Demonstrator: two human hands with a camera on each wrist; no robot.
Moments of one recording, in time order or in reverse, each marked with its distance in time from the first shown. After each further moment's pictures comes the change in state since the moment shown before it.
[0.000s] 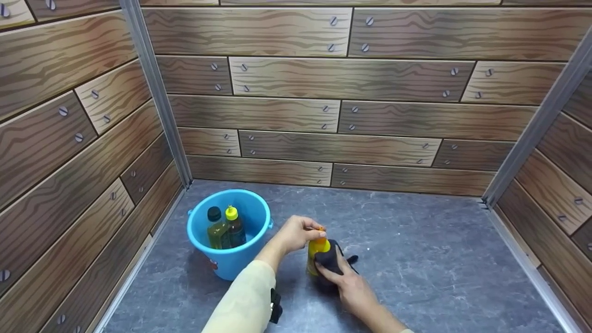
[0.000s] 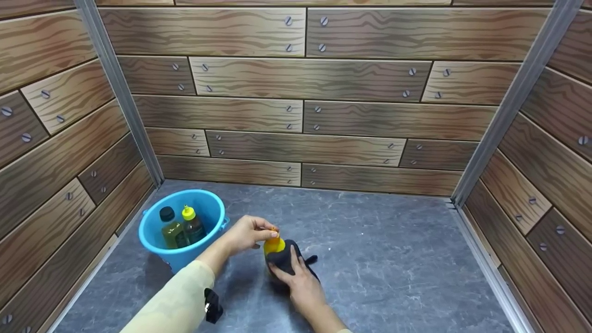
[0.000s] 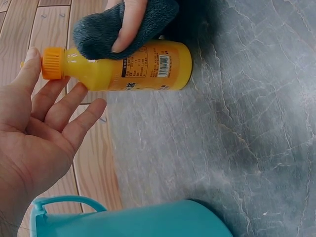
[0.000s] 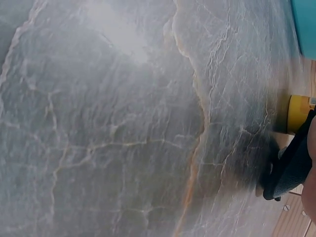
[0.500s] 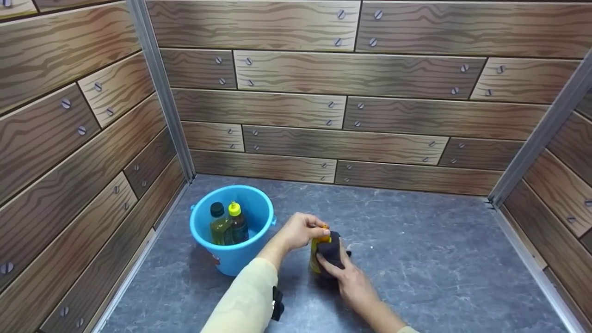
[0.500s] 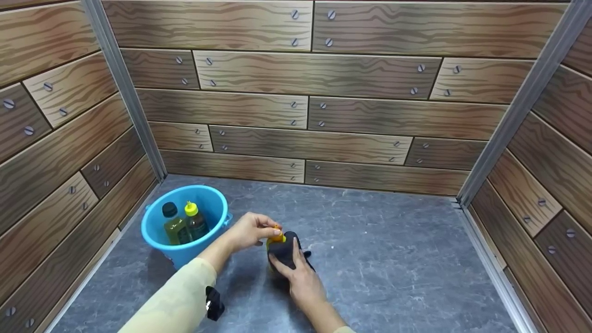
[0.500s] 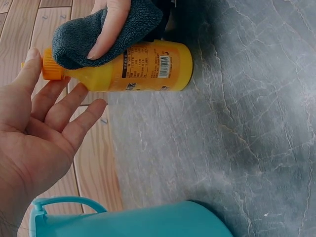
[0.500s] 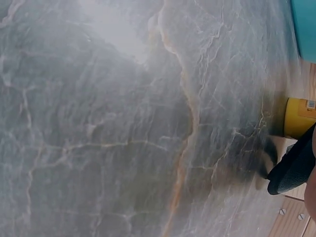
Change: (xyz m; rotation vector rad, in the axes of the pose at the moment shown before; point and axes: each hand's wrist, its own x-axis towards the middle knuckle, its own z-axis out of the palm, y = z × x) left_hand 0.000 -0.001 -0.001 0.004 -0.007 0.006; right_hand 0.011 -0.002 0.004 0.000 0.063 0.021
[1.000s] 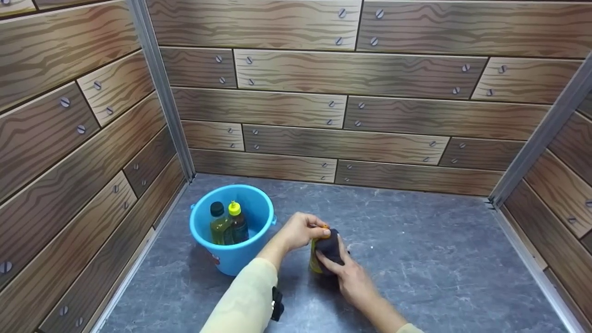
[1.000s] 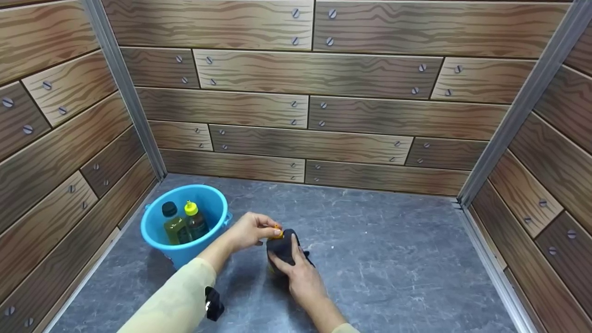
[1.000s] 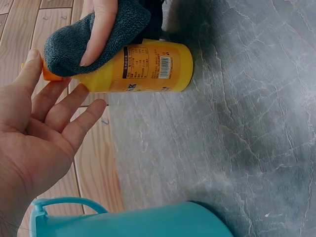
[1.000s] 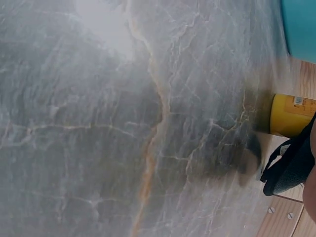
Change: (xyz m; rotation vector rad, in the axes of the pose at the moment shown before) left_hand -0.001 0.001 0.001 -0.017 -0.002 0.008; right_hand 0.008 -0.002 -0.009 -0.039 0.006 -0.018
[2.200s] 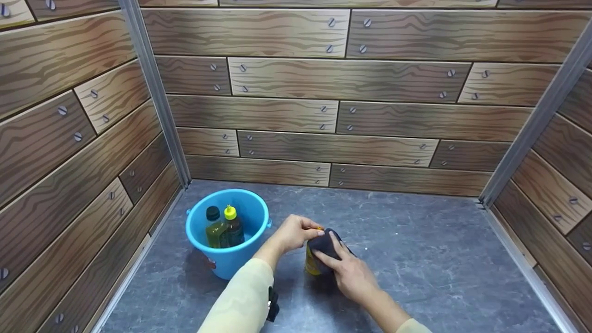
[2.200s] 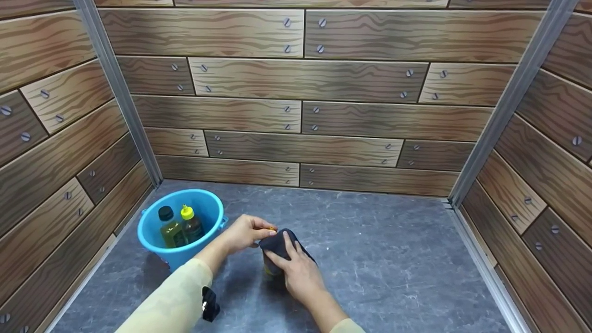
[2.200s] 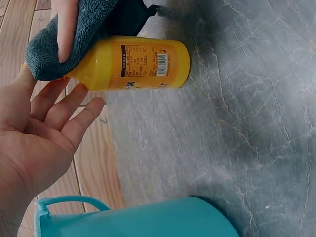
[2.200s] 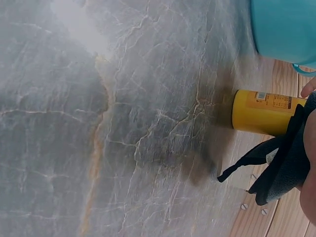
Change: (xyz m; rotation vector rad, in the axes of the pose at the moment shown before) left_hand 0.000 0.003 0.000 0.035 -0.001 -0.035; right_hand 0.009 -0.007 -0.032 -0.088 0.011 -0.072
